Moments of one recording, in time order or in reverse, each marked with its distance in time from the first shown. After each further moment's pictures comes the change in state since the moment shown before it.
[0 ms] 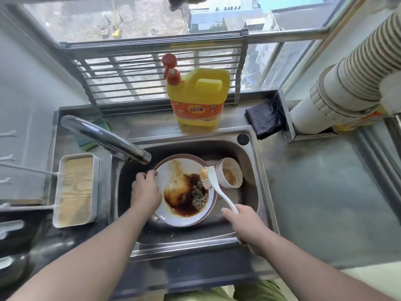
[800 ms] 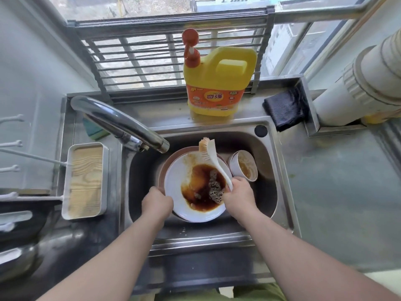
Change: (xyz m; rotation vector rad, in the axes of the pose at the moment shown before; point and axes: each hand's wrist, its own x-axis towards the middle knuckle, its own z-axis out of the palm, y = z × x) left_hand -0.026 -0.024 0.022 -0.412 -0.151 -0.399; right_hand 0.075 -0.017 0.056 -0.203 0.276 -0.211
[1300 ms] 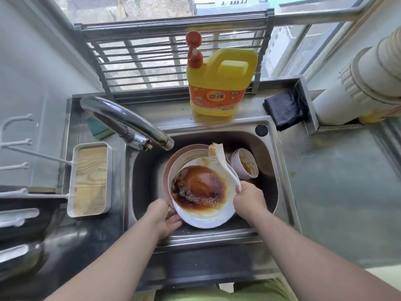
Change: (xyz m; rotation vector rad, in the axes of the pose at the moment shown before) left_hand -0.016 -0.012 0.000 -0.723 -0.317 -0.454; right_hand -0.016 0.000 -0.023 -0.120 -0.059 0.121
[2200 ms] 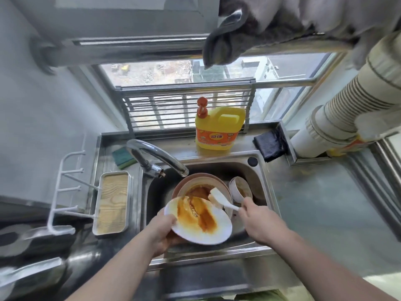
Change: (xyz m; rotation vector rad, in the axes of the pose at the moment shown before) left_hand -0.092 0.030 -0.030 0.069 -0.223 0.124; right_hand -0.107 -0.055 -0.091 -0.492 -0.076 -0.230
